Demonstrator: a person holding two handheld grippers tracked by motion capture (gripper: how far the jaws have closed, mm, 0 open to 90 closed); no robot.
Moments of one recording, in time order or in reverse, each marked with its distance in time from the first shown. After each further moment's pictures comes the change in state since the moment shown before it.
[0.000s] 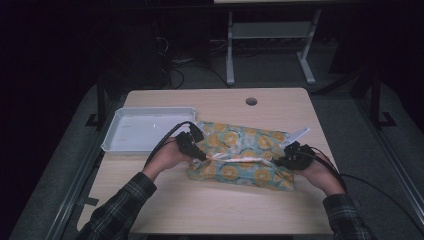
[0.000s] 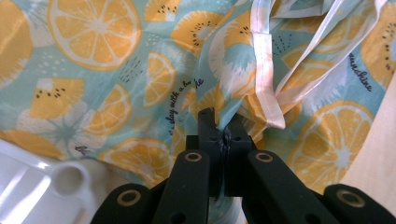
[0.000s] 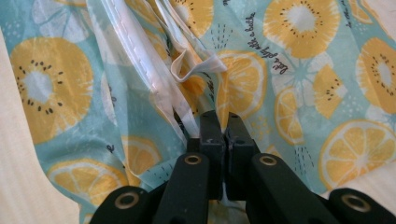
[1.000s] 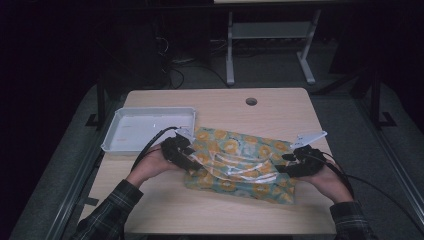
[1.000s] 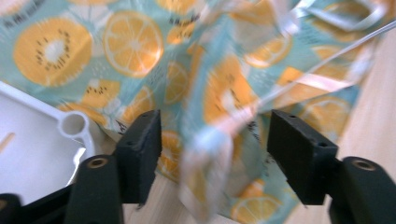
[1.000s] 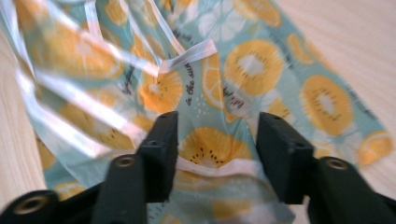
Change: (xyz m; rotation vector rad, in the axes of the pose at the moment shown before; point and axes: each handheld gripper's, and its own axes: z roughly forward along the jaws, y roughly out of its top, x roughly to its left) left arm -0.014 -0.034 -0.037 -0.141 0.024 0.050; right arm 0.015 -0.011 -0.034 -0.143 -0.010 0.100
